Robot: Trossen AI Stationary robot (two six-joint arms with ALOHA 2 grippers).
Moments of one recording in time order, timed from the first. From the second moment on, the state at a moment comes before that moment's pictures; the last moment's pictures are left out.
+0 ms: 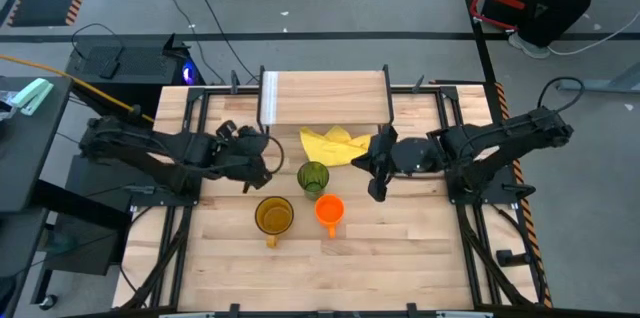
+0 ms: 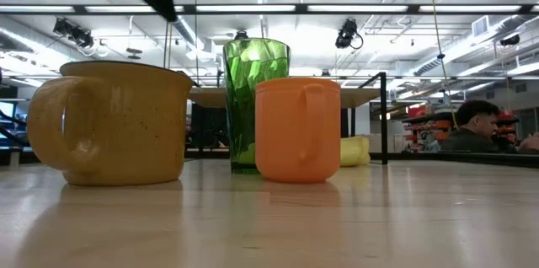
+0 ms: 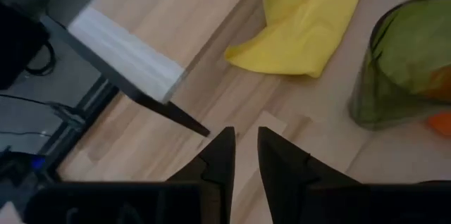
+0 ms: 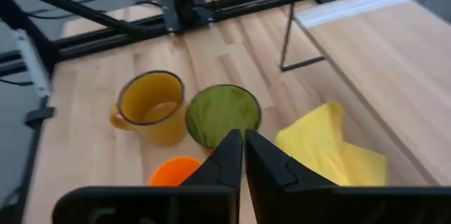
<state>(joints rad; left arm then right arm) -0.22 1.30 1.26 -1.14 -0.70 -0.67 0.26 1.28 1.25 -0.61 0.40 0.39</state>
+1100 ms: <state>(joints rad) -0.48 1.19 0.78 -0.73 -0.91 -0.87 0.02 1.67 1.75 -1.02 0.23 0.40</state>
